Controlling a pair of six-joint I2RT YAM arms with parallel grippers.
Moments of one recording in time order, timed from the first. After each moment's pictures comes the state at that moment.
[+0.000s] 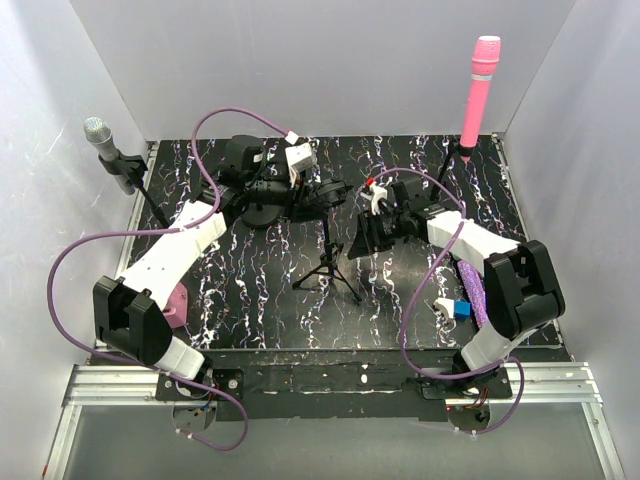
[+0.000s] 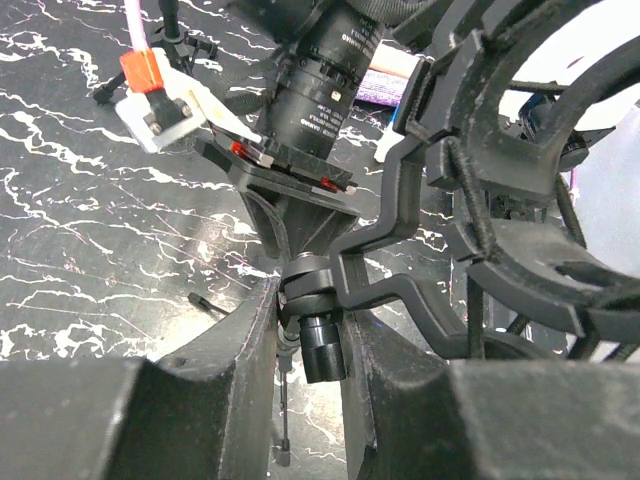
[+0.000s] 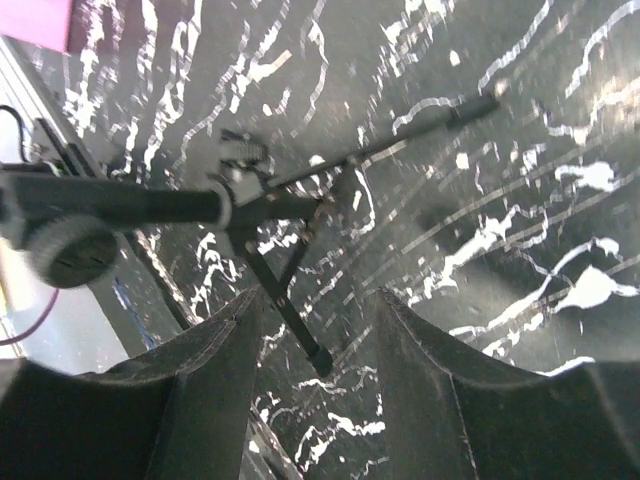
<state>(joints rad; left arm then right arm) -0.45 1.50 1.39 -0.39 0.95 0.23 0.43 1.63 1.08 -0.37 -0.72 0.15</state>
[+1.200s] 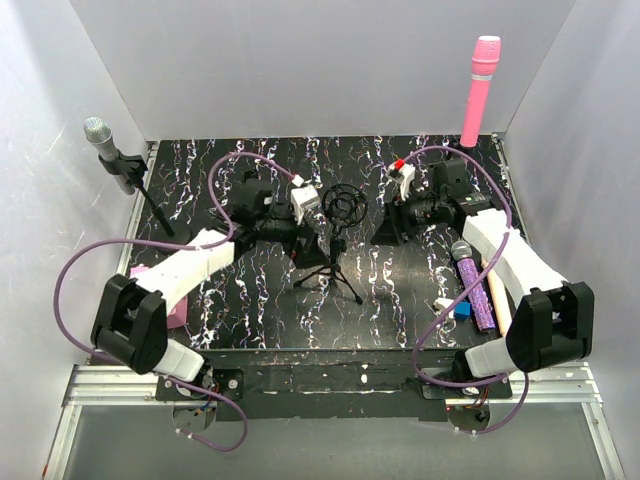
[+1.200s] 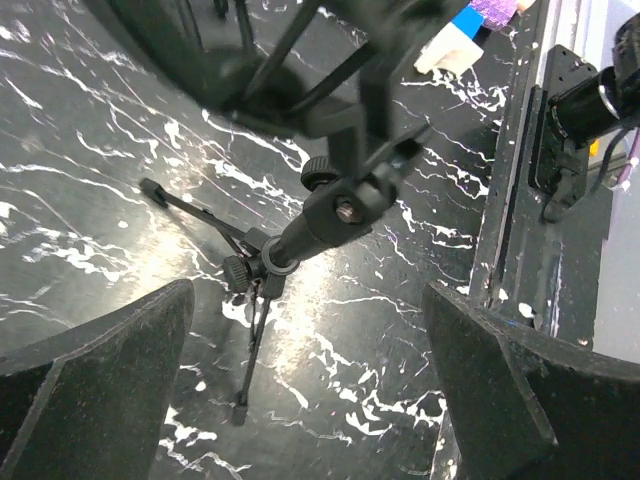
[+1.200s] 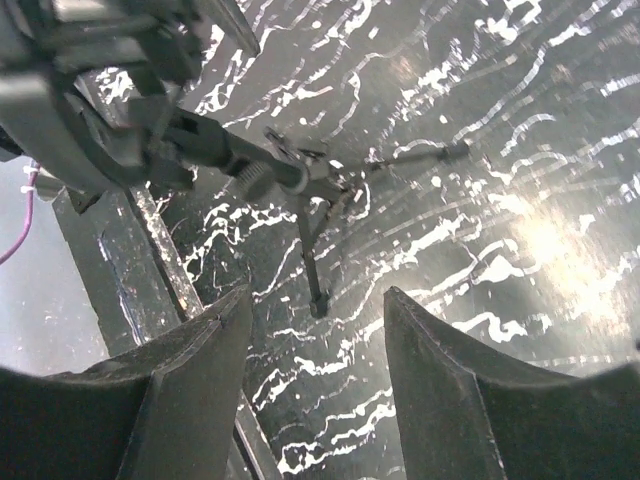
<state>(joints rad) -0.49 1.43 1.04 -0.25 0.81 0.19 0.30 1.42 1.16 -0.60 -0.85 -0.18</state>
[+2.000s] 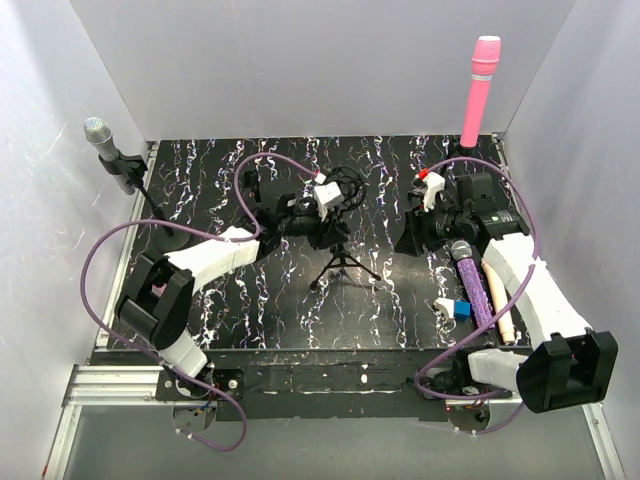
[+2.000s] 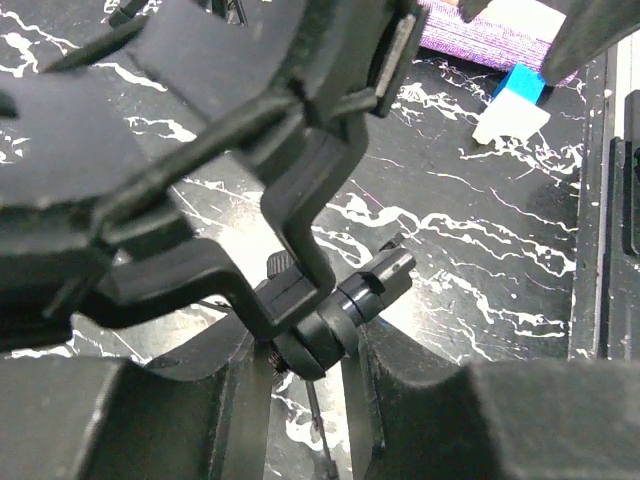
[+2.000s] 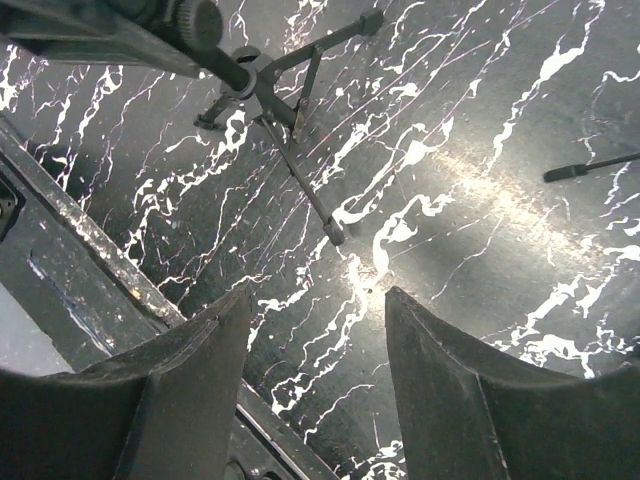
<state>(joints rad) -0.61 1.61 1.01 0.18 0.66 0.12 0.22 1.22 1.07 -0.75 -0.61 -0.14</state>
